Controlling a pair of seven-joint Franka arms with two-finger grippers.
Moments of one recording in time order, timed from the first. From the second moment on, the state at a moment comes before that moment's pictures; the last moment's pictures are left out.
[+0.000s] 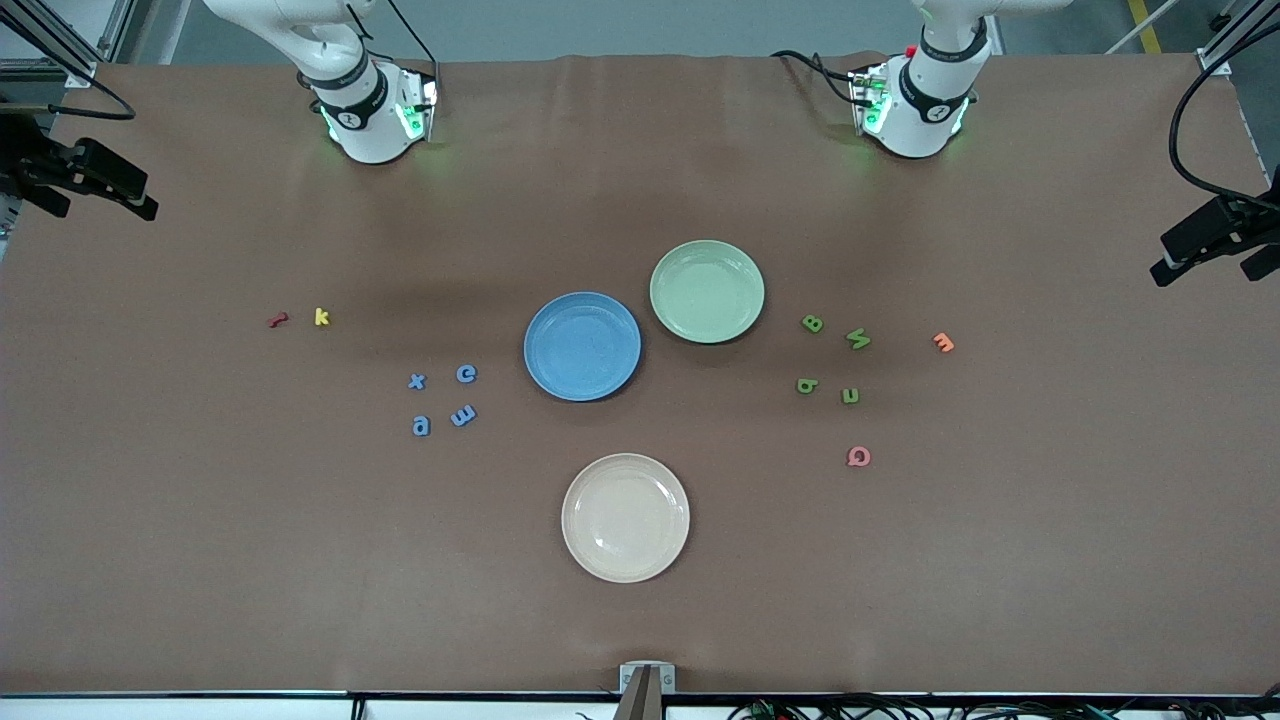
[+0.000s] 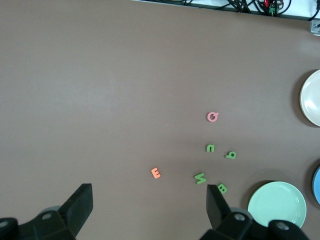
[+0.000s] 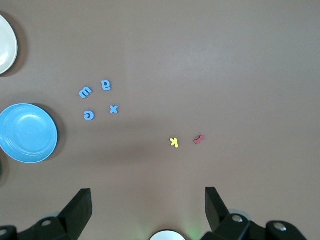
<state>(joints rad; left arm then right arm) -0.01 -0.04 0.05 -1.58 -0.06 1.67 -0.04 0.00 -0.14 -0.02 -1.64 0.01 1.46 0.04</state>
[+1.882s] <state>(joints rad) -0.04 0.08 -0.21 -2.28 -0.07 2.25 -0.39 0.16 0.30 -0.01 -1.98 0.08 2.19 0.27</state>
